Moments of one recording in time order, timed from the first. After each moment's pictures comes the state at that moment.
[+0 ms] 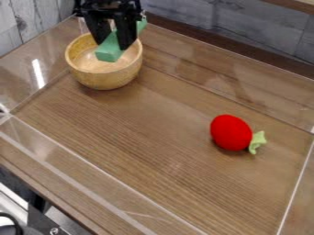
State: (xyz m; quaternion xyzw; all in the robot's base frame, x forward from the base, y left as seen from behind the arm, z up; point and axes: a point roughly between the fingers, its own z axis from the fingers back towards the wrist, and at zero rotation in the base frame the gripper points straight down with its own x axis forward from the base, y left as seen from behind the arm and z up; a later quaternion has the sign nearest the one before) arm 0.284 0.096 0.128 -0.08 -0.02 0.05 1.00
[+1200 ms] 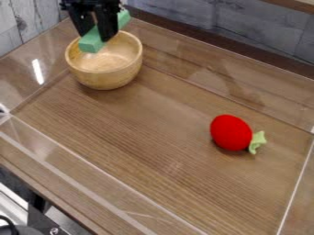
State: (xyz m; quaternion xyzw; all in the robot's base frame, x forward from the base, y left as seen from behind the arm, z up) arm 0.290 0.133 0.123 -0.09 -0.01 0.04 1.00
